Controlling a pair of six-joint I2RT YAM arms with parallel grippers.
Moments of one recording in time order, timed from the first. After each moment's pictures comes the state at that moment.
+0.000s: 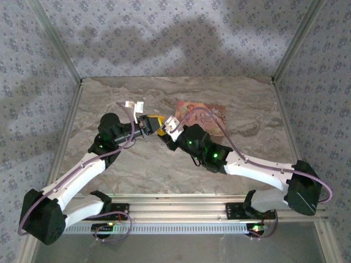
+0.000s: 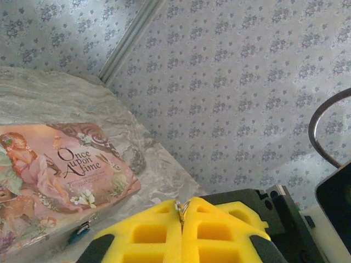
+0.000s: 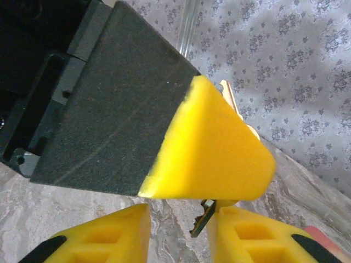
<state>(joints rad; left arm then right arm) -0.50 1.05 0.69 0.38 0.64 -0.69 1.04 1.30 0.90 0.23 0.21 -0.17</state>
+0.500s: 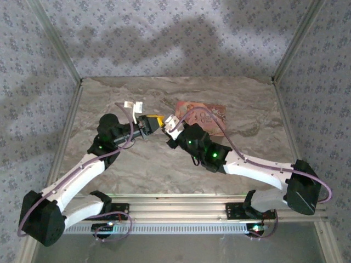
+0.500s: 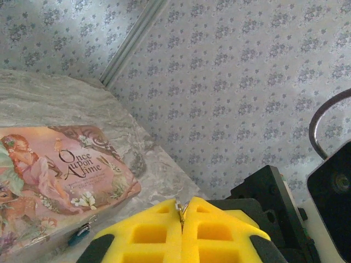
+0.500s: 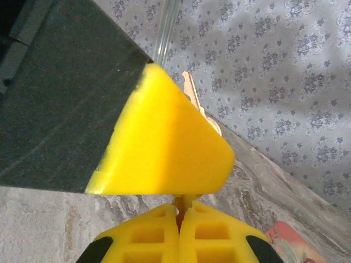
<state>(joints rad) -0.50 1.04 0.68 0.38 0.63 -0.70 1.04 1.31 0.90 0.24 0.28 -0.22</state>
